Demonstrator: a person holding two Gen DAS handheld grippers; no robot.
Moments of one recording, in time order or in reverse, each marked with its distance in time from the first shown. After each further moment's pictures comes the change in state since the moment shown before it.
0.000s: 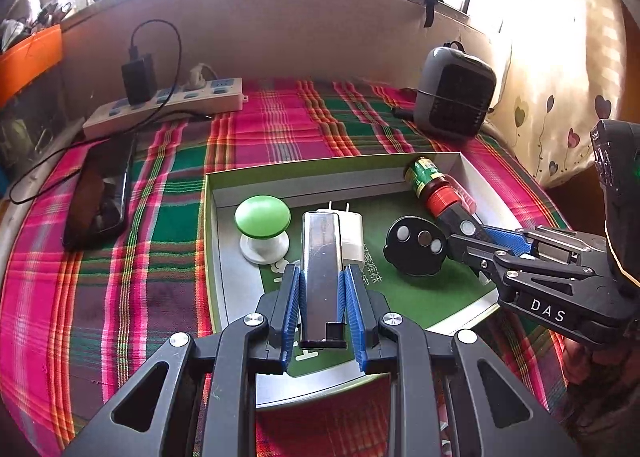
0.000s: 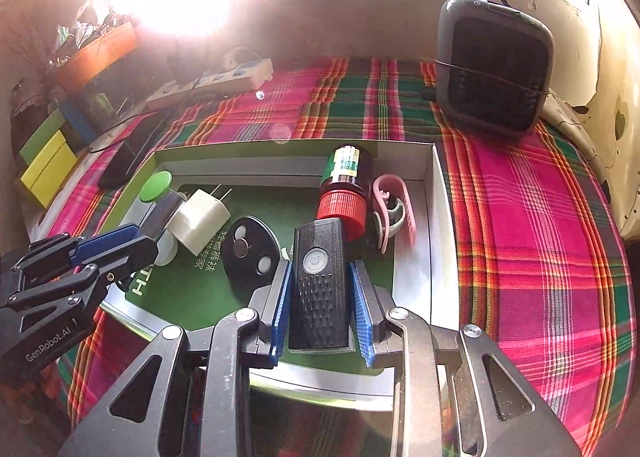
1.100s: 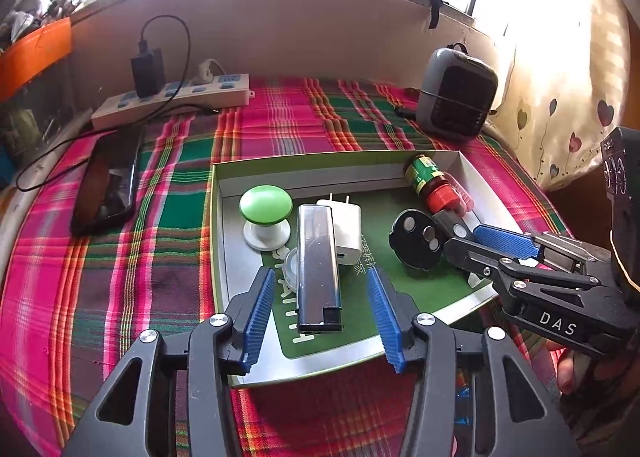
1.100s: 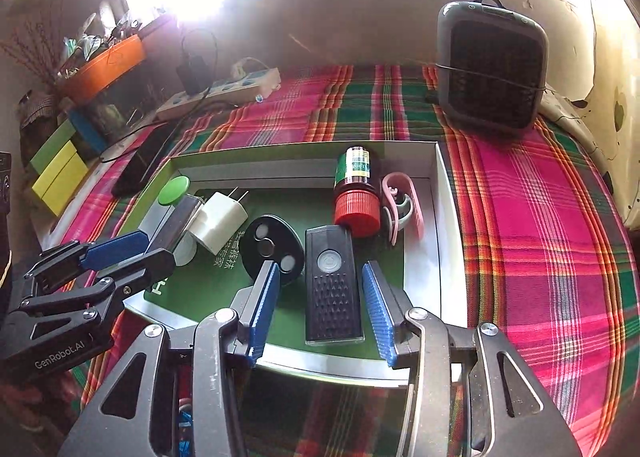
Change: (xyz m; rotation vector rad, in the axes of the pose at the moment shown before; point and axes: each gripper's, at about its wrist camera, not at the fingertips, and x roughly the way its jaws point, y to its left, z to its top) left arm -0.011 -0.002 -0.006 -0.025 0.006 0.001; right arm -0.013 0.005 -0.008 0.029 -0.034 0.030
